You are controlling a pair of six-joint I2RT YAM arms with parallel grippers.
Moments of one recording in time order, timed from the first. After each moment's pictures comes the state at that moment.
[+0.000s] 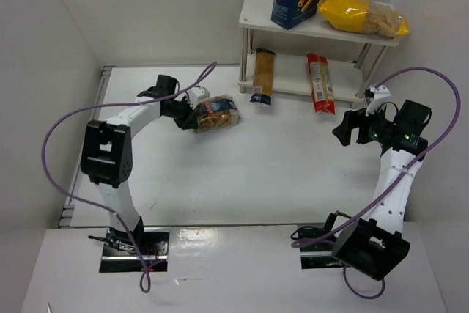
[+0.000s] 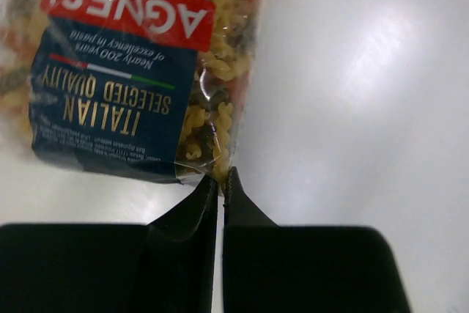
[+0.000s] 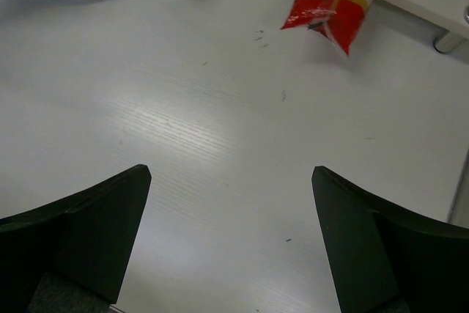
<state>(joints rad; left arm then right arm) -0.19 1.96 1.44 -0.50 0.59 0.56 -0.57 1.05 1.08 -0.79 -0.78 -0.48</state>
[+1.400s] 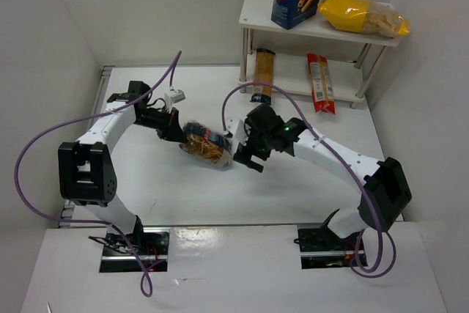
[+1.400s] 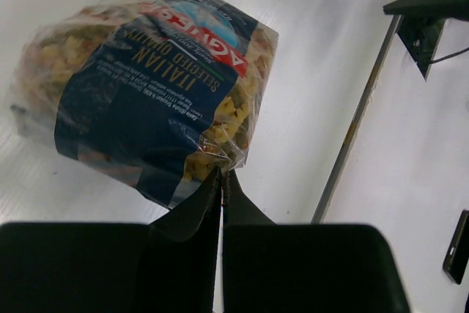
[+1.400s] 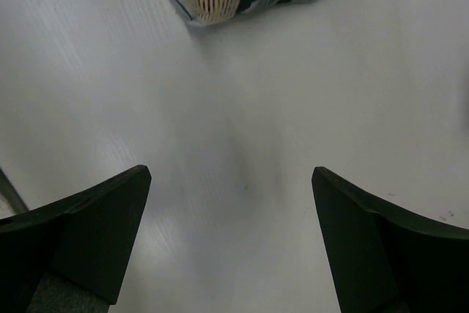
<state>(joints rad) -0.05 1.63 1.26 -0.91 0.95 0.55 0.68 1.44 1.14 -0.71 -0.20 -0.52</state>
